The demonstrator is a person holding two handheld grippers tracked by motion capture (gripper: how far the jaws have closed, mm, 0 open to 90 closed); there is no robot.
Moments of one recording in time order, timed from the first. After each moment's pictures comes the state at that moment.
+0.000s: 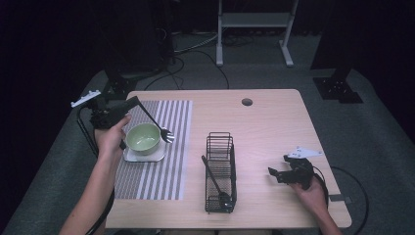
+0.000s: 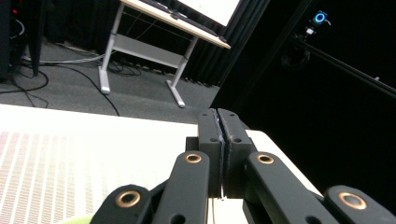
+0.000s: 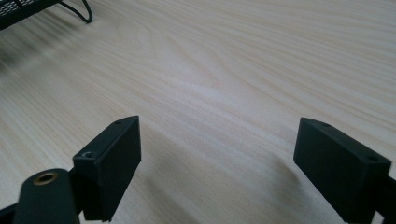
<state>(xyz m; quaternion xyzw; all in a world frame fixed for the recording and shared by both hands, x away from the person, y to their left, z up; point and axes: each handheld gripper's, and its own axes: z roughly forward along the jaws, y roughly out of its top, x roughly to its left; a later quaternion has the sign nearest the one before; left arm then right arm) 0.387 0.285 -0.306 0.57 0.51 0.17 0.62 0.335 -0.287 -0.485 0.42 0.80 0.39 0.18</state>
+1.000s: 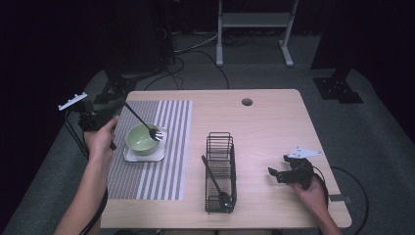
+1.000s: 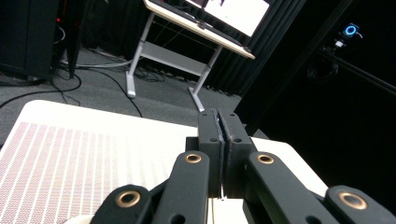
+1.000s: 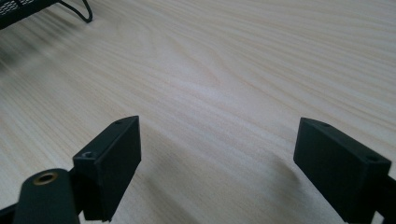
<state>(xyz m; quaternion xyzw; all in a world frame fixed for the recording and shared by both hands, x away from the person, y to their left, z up) 0.386 0.317 -0.314 0.55 0.54 0.20 0.61 0.335 -0.287 -0.485 0.42 0.80 0.39 0.18</state>
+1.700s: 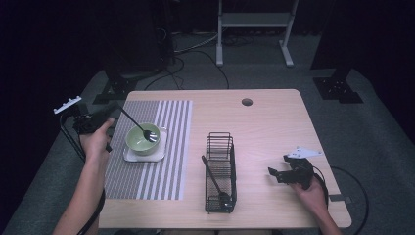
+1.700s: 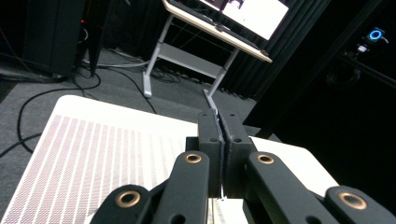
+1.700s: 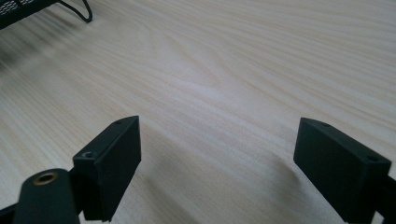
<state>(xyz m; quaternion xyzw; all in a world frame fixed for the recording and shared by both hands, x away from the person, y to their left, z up) 0.385 0.332 -0.324 0.53 0.56 0.21 0.59 0.335 -0.286 -0.485 0.42 0.80 0.39 0.18</state>
